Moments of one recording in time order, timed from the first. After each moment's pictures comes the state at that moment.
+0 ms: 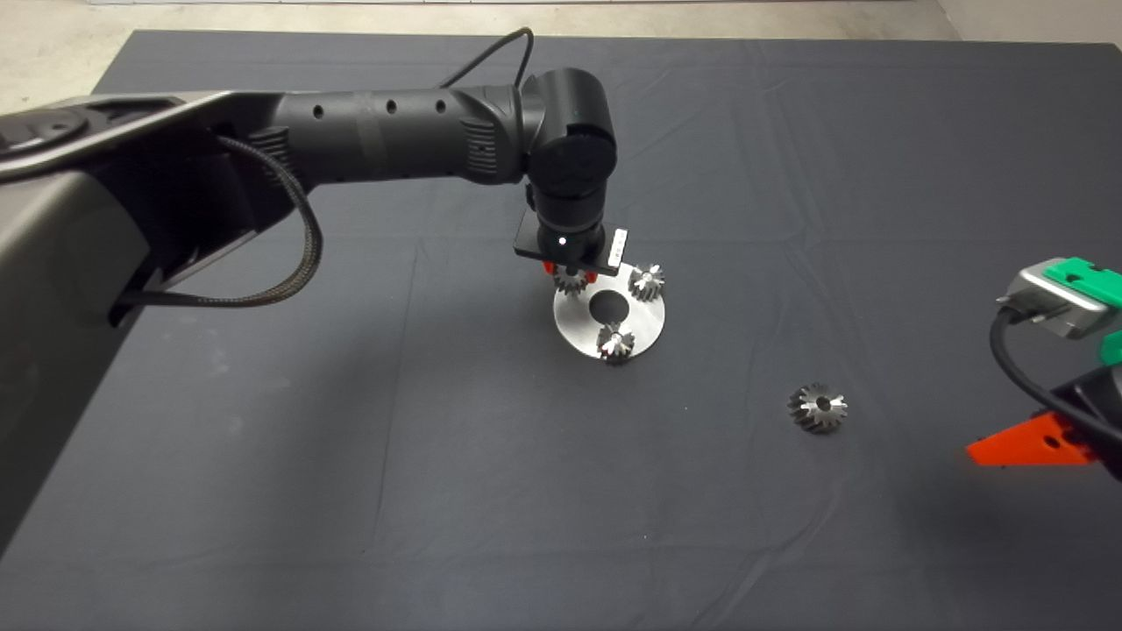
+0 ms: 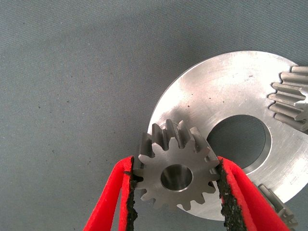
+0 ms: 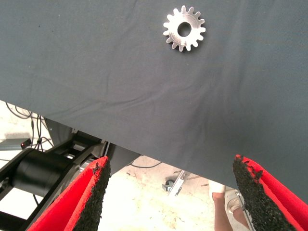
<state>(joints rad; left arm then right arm) -0.43 2.95 -1.49 0.46 1.42 -1.22 0.75 1.94 -0.40 0.08 -1.46 1.25</state>
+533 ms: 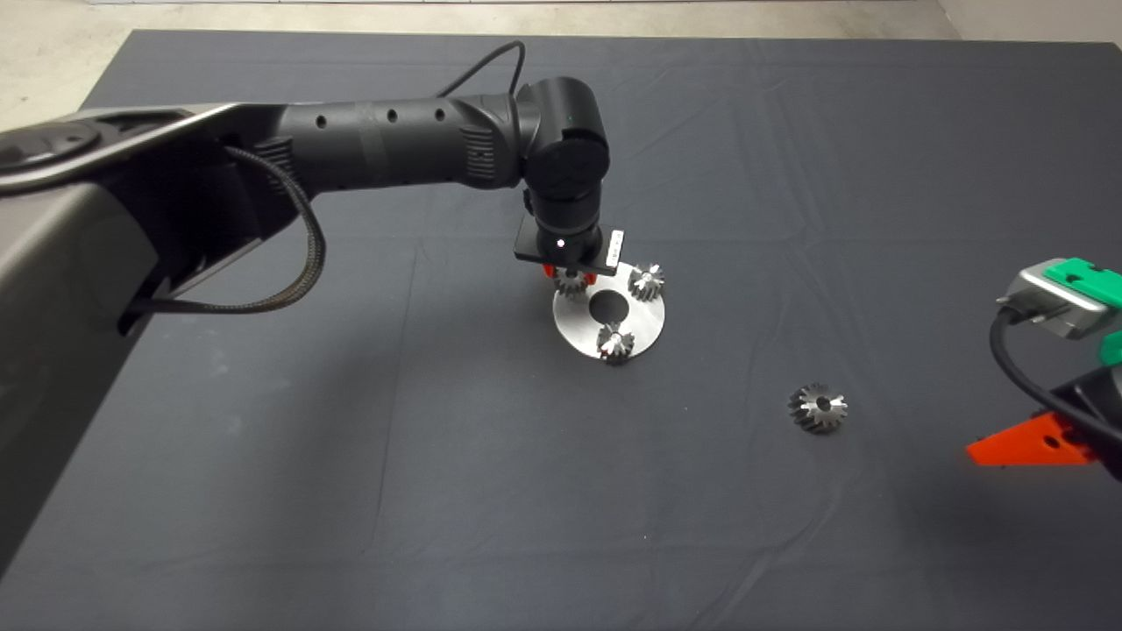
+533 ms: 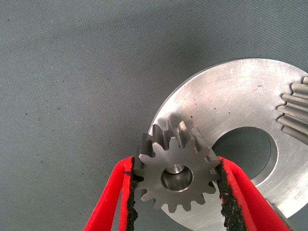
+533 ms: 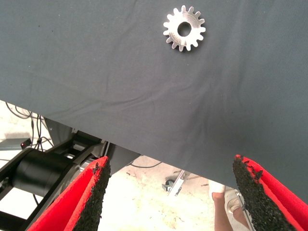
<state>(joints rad) -0.41 2.95 -1.53 0.45 1.39 -1.21 0.75 1.94 -0.40 0.08 -1.46 1.25</state>
